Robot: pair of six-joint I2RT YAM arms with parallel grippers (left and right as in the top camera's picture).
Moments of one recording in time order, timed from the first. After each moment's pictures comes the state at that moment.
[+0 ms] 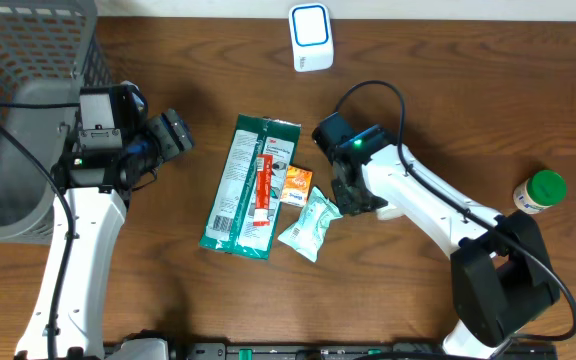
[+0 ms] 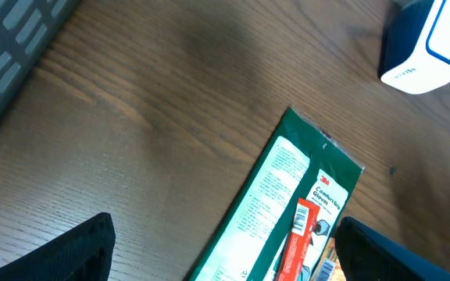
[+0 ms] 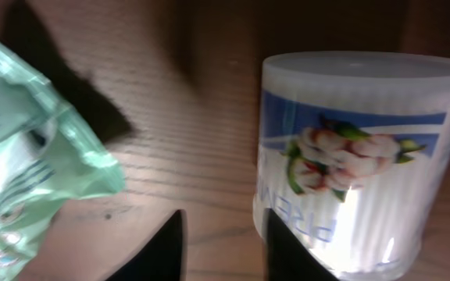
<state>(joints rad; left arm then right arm) 0.05 1.36 1.12 -0.69 0.14 -0.46 0.57 1.83 1.32 -1.09 0.22 0.36</state>
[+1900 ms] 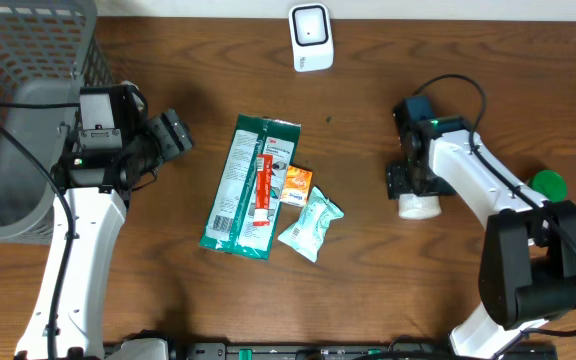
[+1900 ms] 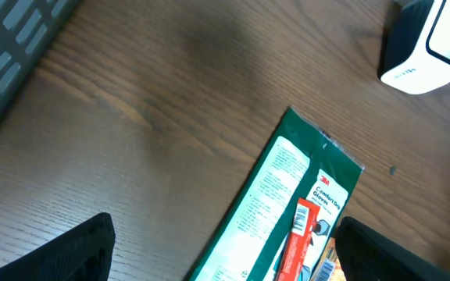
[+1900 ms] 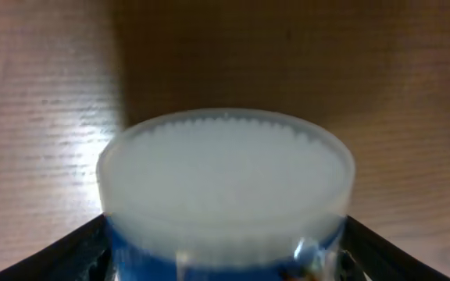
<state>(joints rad) 0.05 1.36 1.12 -0.69 0.14 -0.46 0.21 1.83 1.20 -0.93 0.19 0.23</state>
